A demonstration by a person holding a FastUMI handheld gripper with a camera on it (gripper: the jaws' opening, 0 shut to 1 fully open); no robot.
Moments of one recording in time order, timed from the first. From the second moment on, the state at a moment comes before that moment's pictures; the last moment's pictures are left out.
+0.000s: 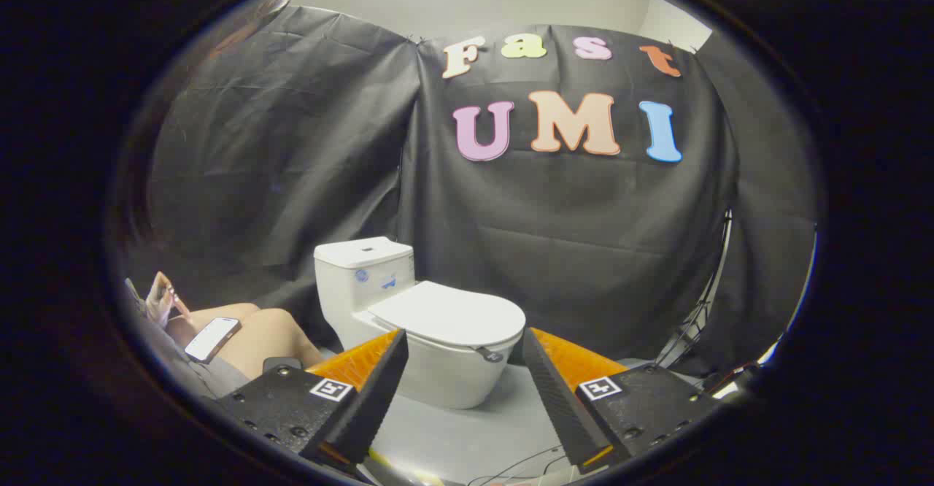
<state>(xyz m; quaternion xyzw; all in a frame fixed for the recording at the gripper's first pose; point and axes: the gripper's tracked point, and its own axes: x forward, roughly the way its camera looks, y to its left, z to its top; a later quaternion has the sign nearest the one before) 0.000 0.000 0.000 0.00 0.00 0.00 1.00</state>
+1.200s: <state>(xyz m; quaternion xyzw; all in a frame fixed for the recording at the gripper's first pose) 0.003 -0.008 -0.018 0.01 0.02 -0.01 1.00</state>
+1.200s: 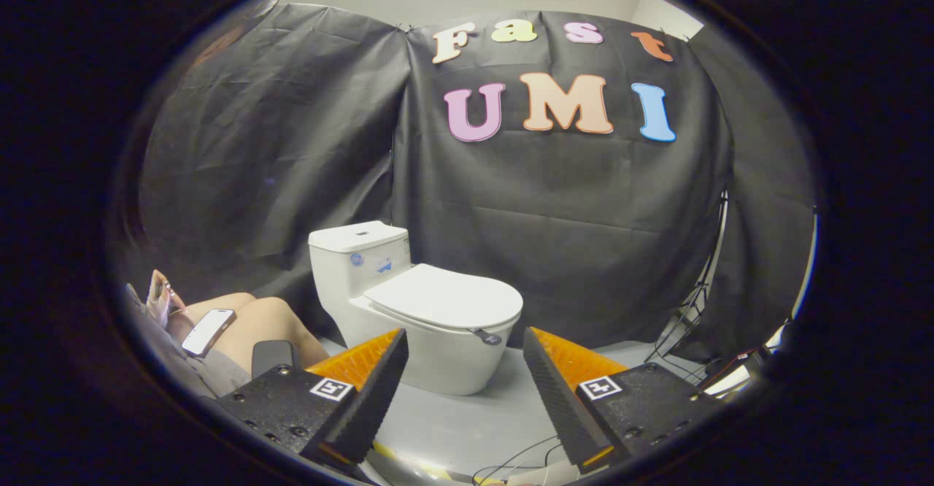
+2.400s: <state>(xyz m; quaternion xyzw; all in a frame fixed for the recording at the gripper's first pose) 0.276 -0.108 0.005 0.03 0.06 -0.07 1.00</state>
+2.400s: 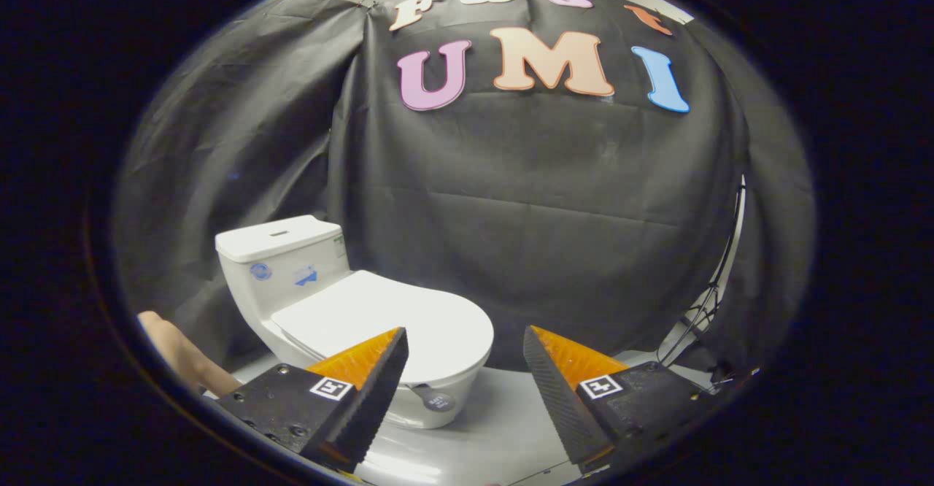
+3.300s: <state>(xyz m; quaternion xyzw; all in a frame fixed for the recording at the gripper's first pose) 0.377 -0.065 -0.141 0.49 0.20 0.02 0.85</state>
